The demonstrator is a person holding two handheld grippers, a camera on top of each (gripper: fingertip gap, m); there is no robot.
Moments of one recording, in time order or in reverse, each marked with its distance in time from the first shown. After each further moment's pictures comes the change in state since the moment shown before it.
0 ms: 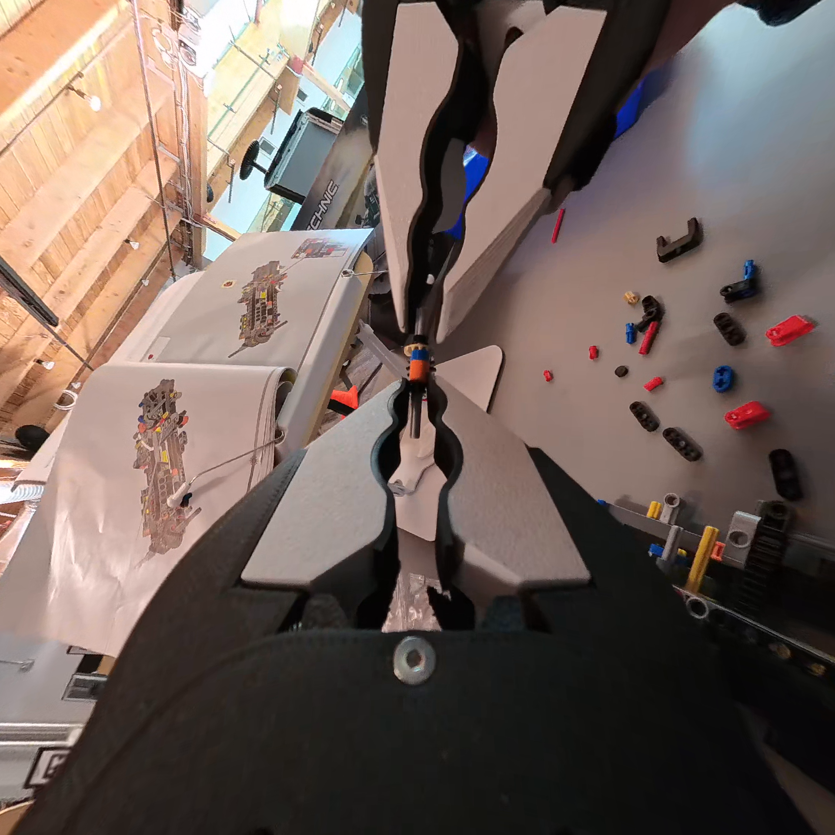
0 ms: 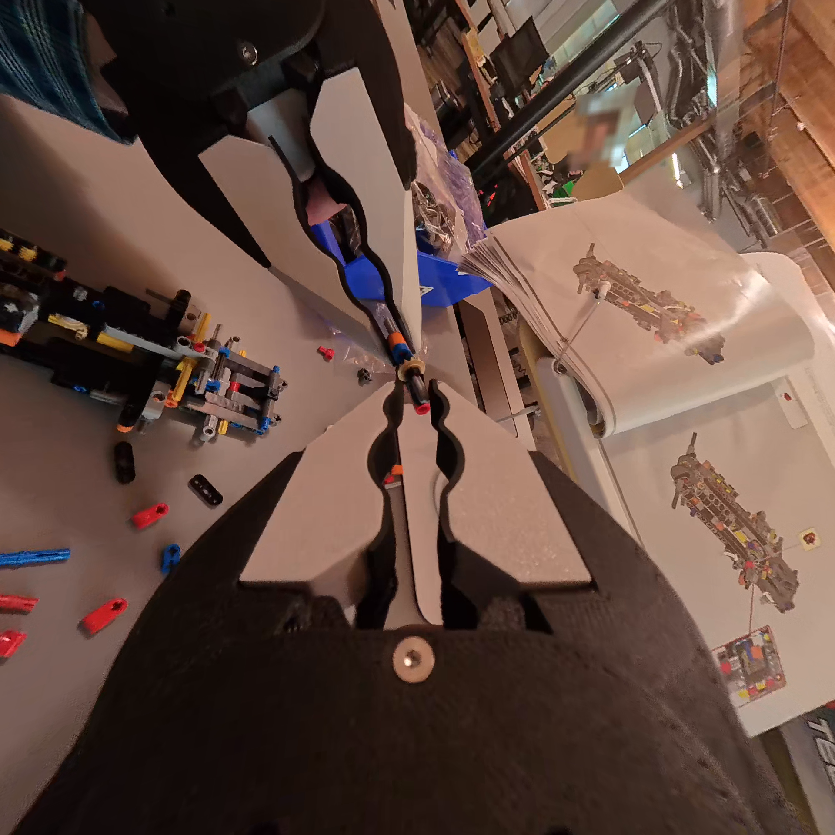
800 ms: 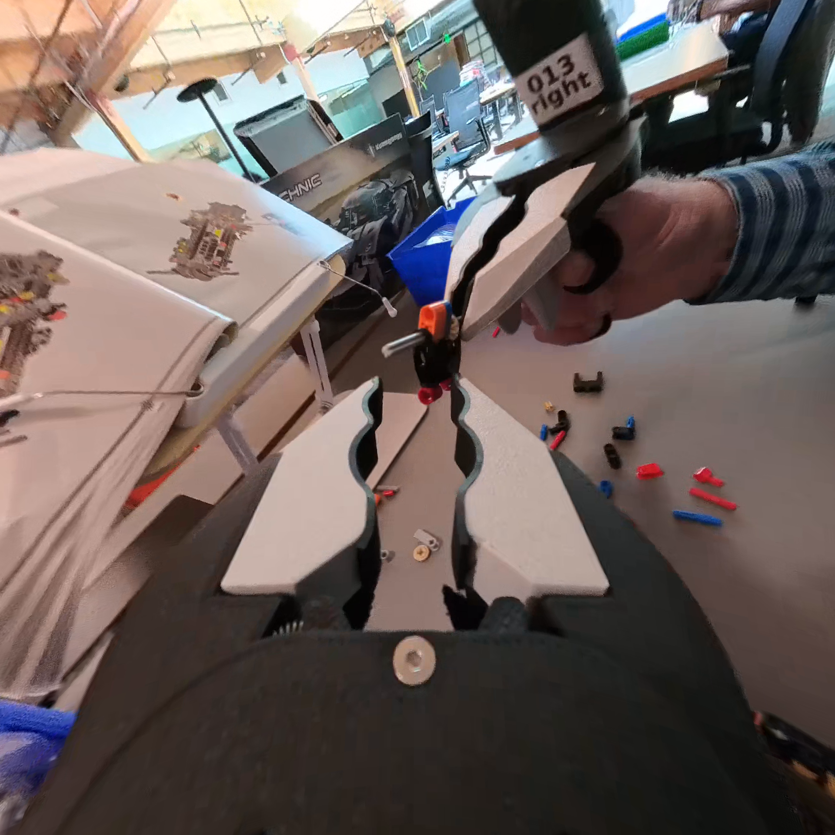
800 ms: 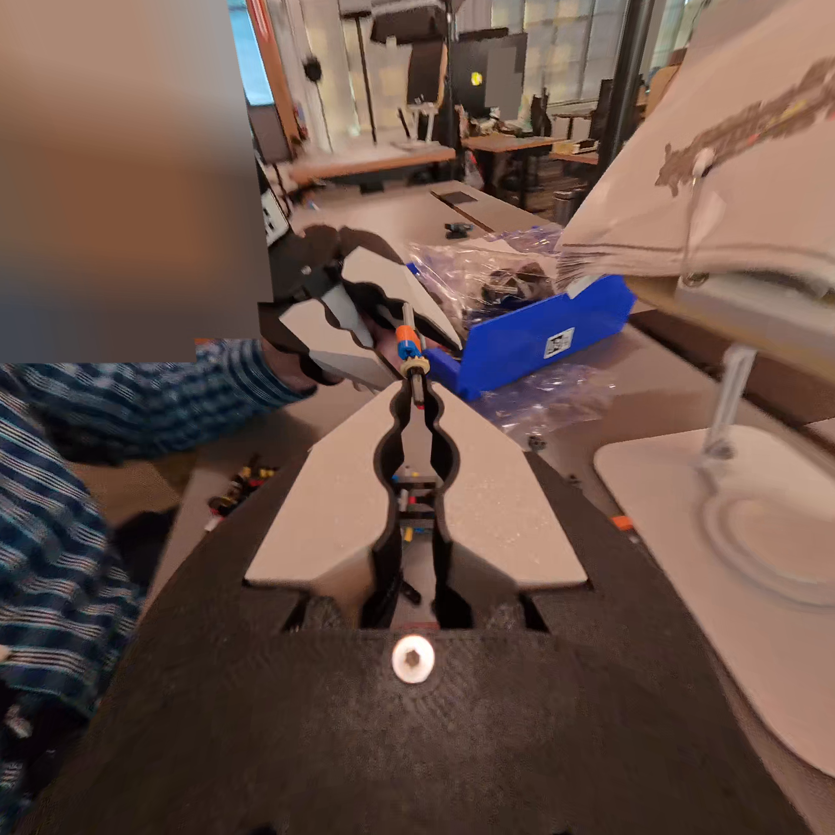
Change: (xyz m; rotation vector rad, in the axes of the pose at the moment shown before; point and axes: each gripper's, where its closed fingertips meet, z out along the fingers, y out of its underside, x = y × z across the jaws) left arm -0.012 -0.003 0.001 0.123 0.134 -0.550; right arm 0.008 -0.009 -0.007 0.357 -0.362 0.860
